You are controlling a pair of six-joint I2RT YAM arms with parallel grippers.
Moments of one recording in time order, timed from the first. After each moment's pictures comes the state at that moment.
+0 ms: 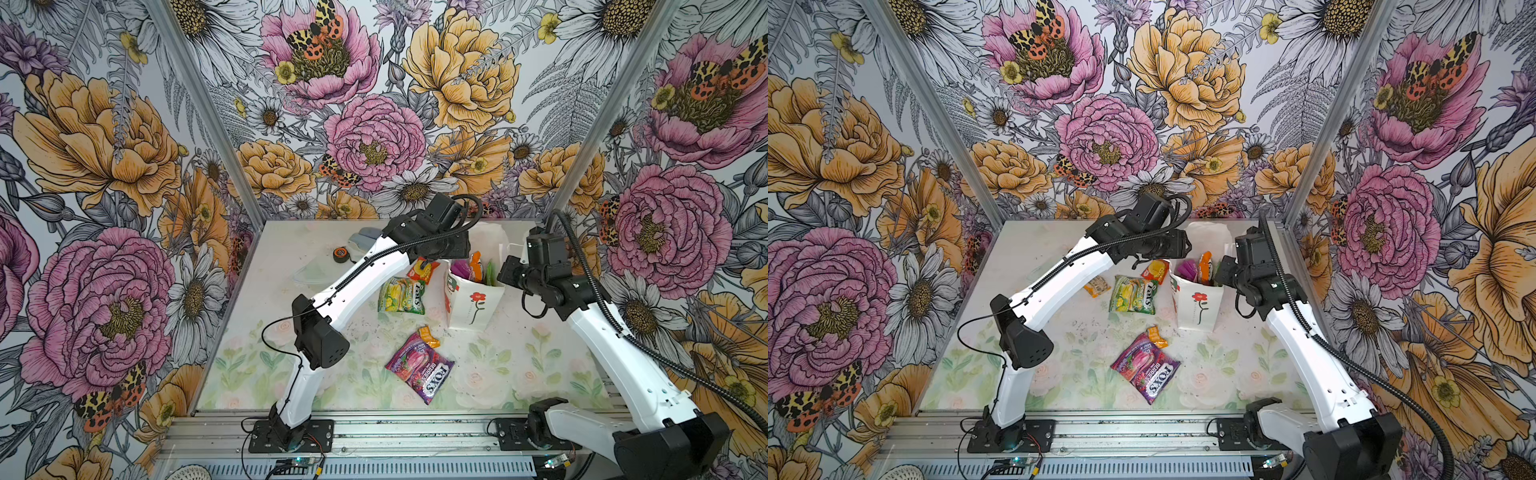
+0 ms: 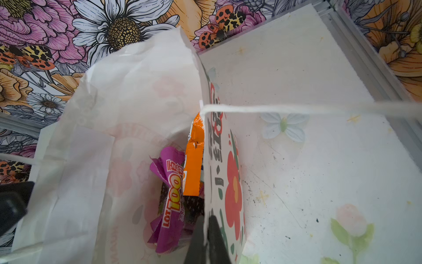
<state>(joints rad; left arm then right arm) -0.85 2.09 2.38 -1.00 0.01 -0.65 0.23 1.15 1.18 -0.77 0.05 0.51</state>
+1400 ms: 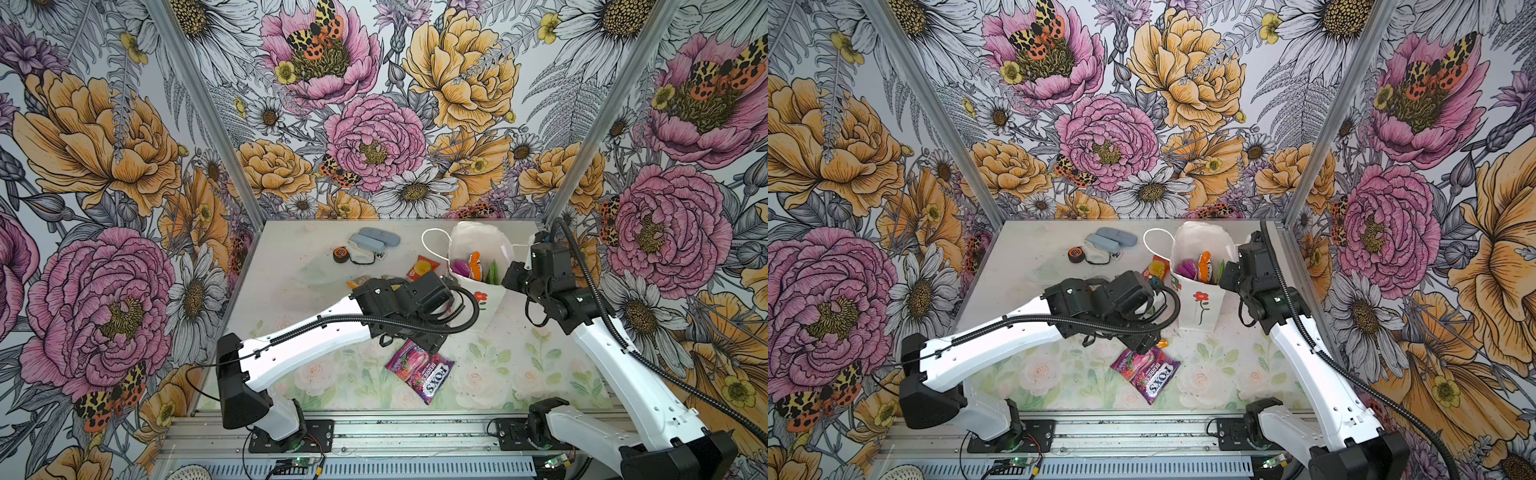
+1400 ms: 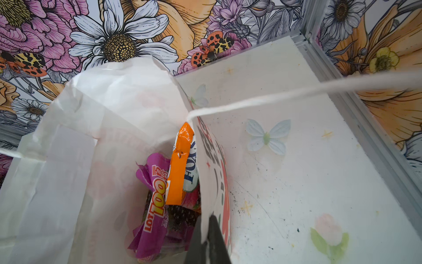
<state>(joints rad) -1.16 1.57 1.58 -1.11 -0.04 -0.39 0.23 1.06 1.08 -0.70 0.15 0.45</state>
